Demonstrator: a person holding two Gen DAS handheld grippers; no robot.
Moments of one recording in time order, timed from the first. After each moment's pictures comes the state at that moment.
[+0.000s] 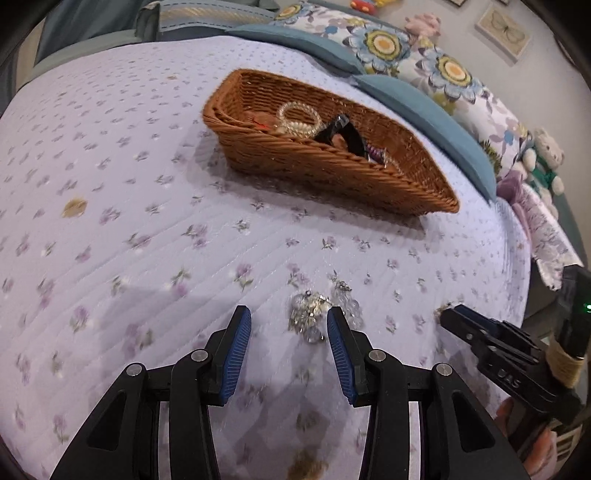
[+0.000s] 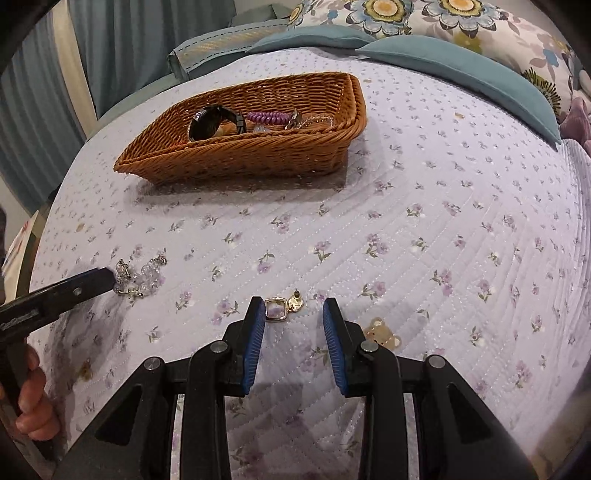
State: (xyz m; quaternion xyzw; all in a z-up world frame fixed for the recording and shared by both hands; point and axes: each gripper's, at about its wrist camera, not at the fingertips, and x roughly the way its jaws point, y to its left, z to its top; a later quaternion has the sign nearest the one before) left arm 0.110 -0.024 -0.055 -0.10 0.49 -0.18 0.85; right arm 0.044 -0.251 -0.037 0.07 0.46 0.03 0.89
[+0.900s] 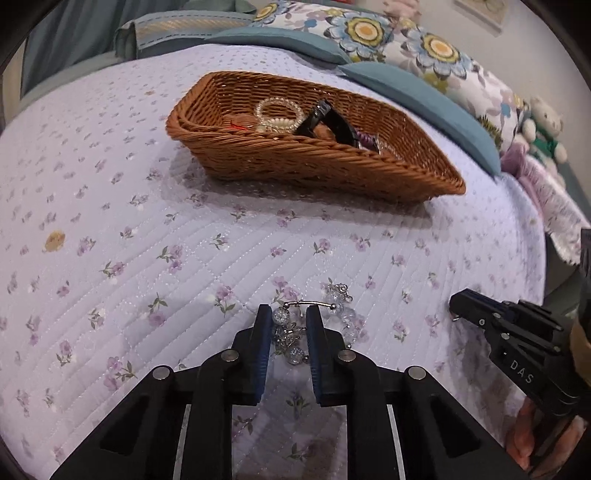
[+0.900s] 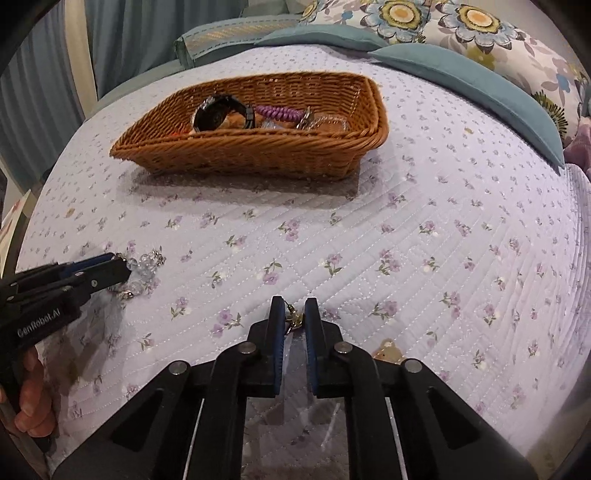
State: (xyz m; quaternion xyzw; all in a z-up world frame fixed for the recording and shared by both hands) left arm 0.118 -0.042 -0.059 -0.05 0.48 -0.19 0.86; right arm 0.057 -0.234 -0.037 0.02 0.45 0.02 0.89
